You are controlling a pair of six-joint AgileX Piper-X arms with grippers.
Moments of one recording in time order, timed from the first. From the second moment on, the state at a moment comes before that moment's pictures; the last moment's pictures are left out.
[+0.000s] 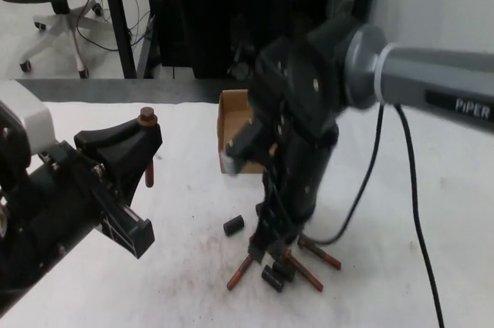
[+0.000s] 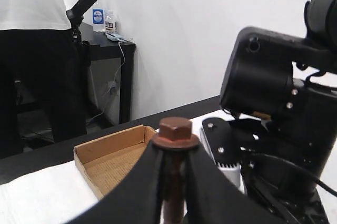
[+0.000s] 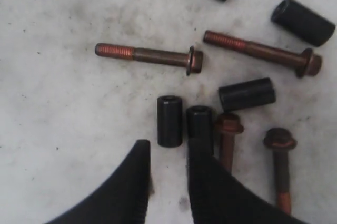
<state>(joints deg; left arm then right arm) -20.1 43.6 -15.1 -22.8 19.0 -2.6 38.9 106.1 -78.8 61.6 -6.8 -12.3</state>
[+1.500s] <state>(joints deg) -20.1 43.6 -15.1 -18.0 19.0 2.6 38.9 106.1 -67.3 48.4 -8.9 -17.6</state>
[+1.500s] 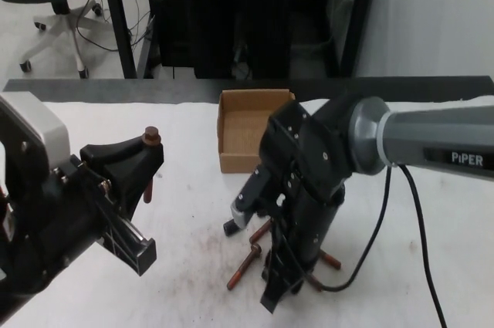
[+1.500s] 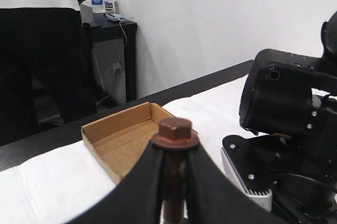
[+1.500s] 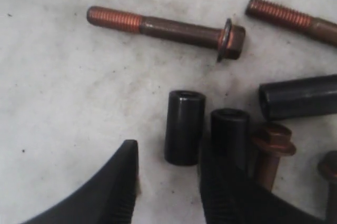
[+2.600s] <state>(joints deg) -20.1 43.6 -15.1 -18.0 17.3 2.9 38.9 105.8 -63.5 41.0 -7.3 -21.2</state>
